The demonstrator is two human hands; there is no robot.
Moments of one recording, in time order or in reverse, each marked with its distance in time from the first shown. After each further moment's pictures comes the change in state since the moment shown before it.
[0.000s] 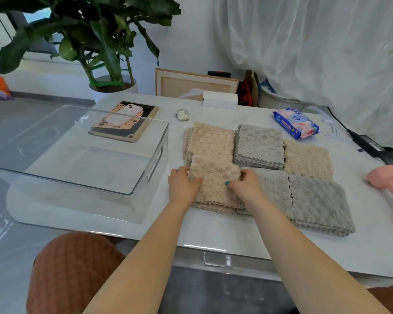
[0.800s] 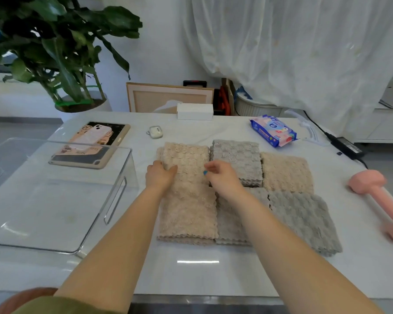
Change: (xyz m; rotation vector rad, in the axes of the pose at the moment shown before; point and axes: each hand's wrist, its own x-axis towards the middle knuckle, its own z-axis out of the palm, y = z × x) left_hand 0.104 0.051 0.012 0.040 -0.092 -0.120; right_hand 0.049 -0.050 -0.027 -0.076 -0.097 -0.261
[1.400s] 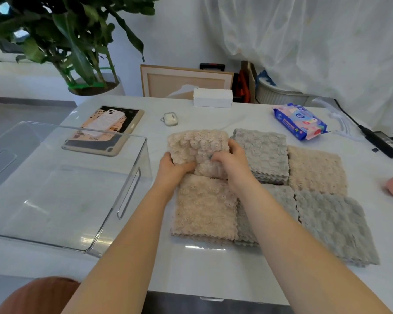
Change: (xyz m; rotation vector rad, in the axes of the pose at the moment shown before) left_hand -0.017 -0.013 -0.010 -0.658 -0.086 0.129; right_hand 0.022 -0.022 0.026 0.576 0.011 0.079
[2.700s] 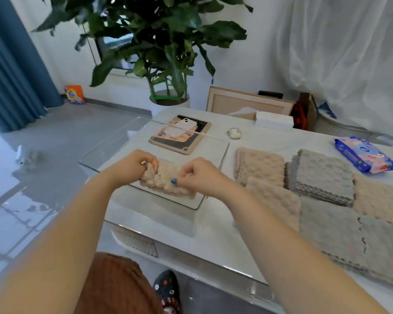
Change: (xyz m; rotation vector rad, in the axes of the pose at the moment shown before) left_hand -0.101 0.087 -0.259 0.745 -0.046 0.102; right_hand -0.119 -0.030 0.186 -0.815 -0.724 -0.348
